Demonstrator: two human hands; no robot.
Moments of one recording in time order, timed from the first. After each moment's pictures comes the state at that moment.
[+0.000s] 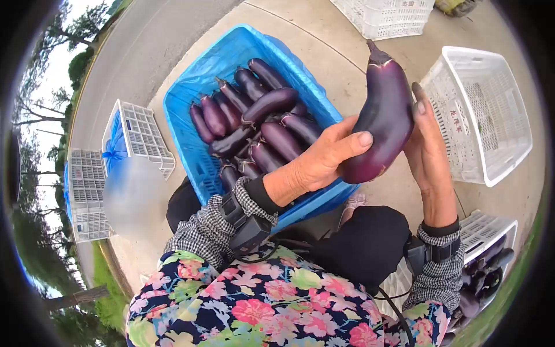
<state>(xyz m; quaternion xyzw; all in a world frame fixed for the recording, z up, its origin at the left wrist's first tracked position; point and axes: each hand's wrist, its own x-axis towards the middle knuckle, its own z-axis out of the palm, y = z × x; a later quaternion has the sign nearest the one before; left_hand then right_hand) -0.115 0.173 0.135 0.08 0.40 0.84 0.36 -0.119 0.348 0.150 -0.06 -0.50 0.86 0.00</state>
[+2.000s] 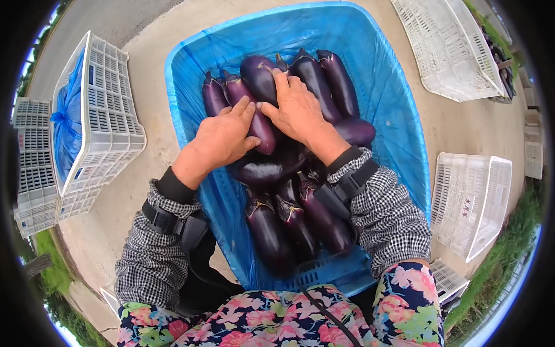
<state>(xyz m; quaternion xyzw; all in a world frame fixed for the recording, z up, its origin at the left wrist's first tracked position) -0.185 -0.234 0.034 0.07 0.98 0.11 0.15 -0.270 -0.075 -0.002 0.27 -0.92 0.24 -0.12</state>
